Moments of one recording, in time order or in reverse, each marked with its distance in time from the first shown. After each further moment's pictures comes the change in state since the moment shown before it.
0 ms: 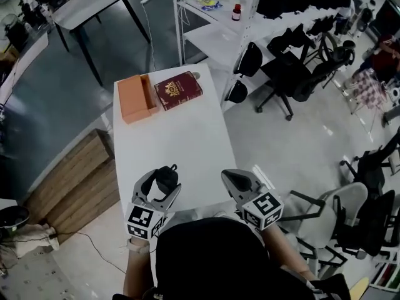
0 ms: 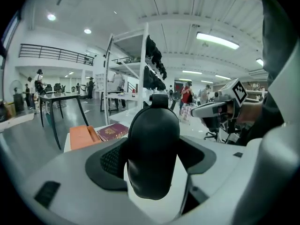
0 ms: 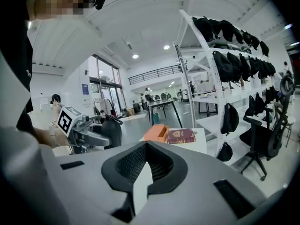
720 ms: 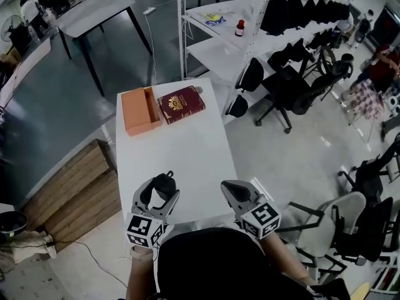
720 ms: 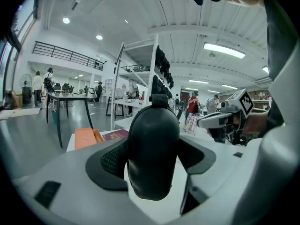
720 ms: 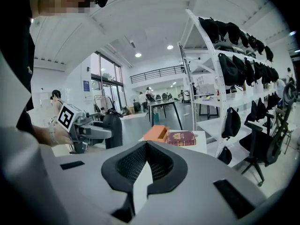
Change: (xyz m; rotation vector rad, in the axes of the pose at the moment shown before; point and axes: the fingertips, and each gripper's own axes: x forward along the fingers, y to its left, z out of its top) left arm -0.010 0.034 0.019 -0.083 -0.106 0.068; right arm 0.018 0.008 0.012 -0.047 0.017 -0.002
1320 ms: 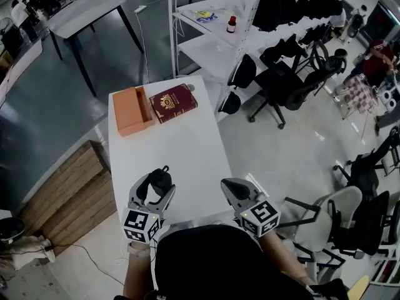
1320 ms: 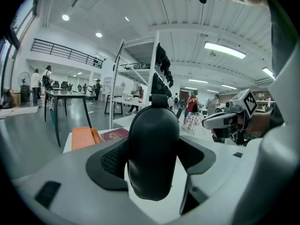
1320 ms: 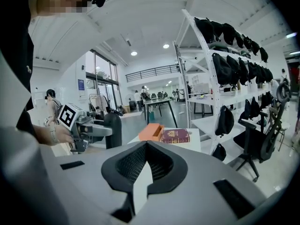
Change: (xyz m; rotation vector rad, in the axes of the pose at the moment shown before) left arm 0.021 0.007 -0.001 -0.009 0.018 -0.020; right arm -0.007 -0.016 -0.004 0.021 0.012 -0.057
